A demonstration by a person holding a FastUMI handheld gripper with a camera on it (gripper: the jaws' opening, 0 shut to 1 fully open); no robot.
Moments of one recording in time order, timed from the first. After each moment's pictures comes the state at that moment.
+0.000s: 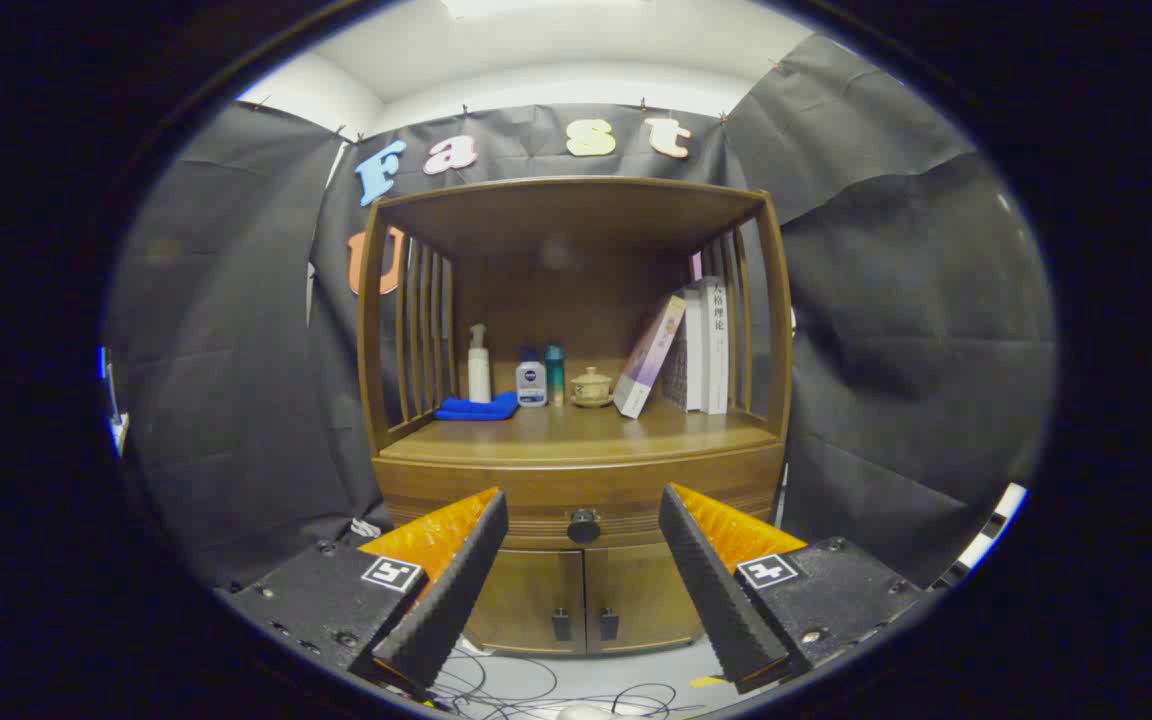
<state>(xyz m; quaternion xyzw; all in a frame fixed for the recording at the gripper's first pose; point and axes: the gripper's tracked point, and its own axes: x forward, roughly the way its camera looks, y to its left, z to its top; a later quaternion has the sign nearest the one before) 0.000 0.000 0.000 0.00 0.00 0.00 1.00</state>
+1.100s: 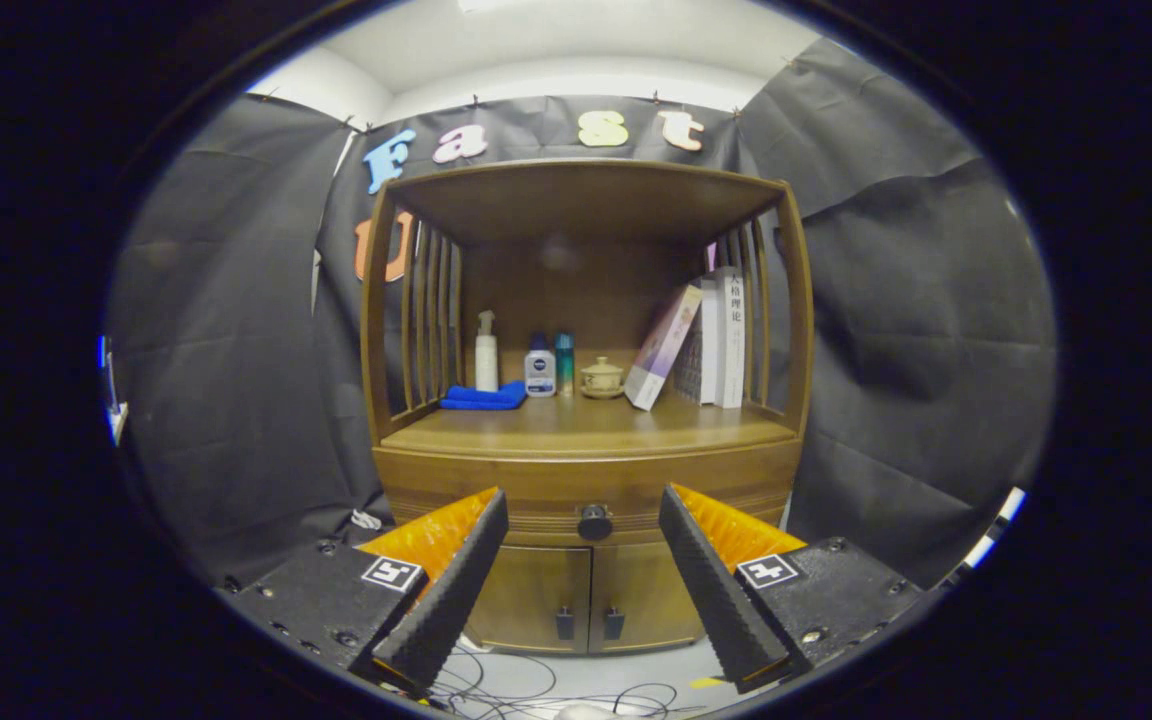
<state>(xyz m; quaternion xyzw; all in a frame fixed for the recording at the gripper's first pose) 0.024 0.006 -0.014 -0.01 0.01 0.01 1.00</state>
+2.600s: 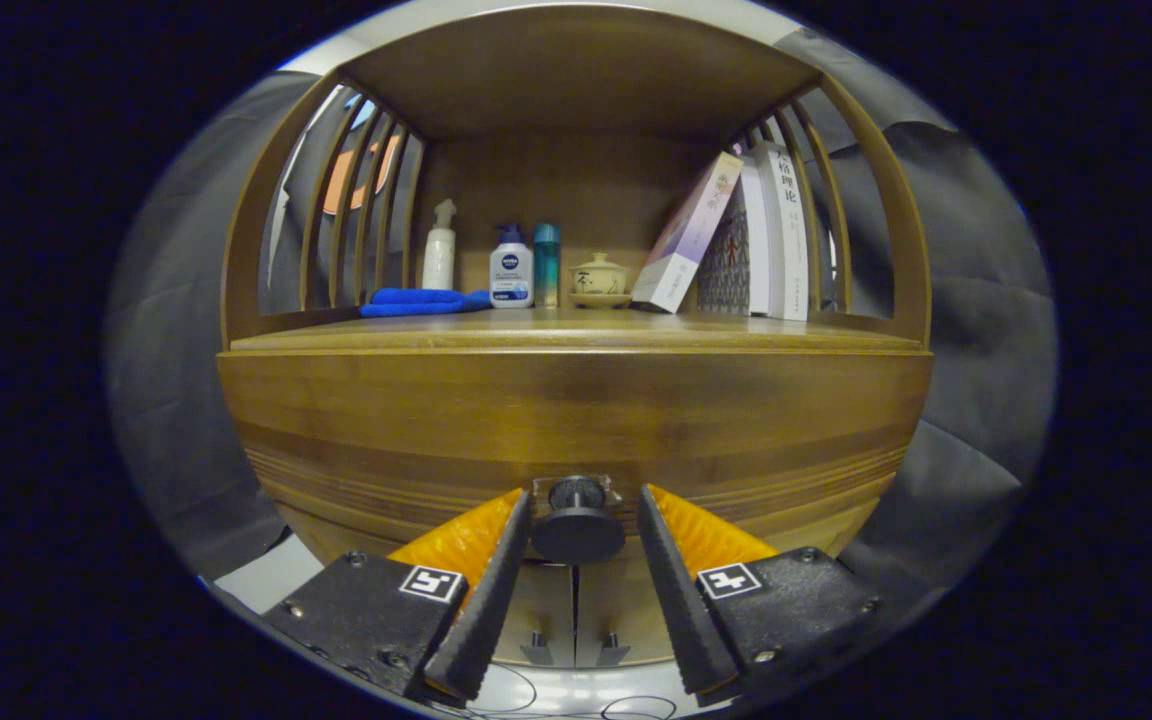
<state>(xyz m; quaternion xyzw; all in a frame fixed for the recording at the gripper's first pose) 0.216 -0.014 -0.125 -0.02 0.07 0.00 1.00</state>
